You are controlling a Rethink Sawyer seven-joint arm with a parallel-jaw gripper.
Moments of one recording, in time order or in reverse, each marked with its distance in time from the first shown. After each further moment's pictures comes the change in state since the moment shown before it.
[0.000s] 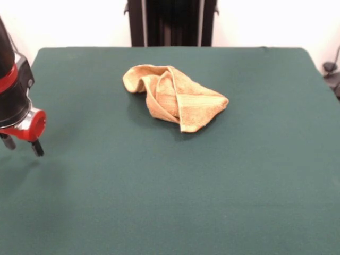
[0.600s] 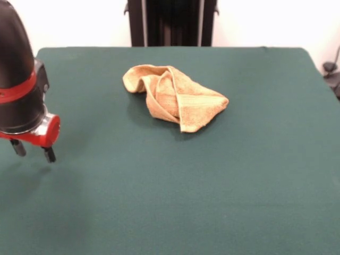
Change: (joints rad) arm 0.045 0.000 0.000 0.000 -0.007 -0.029 0.000
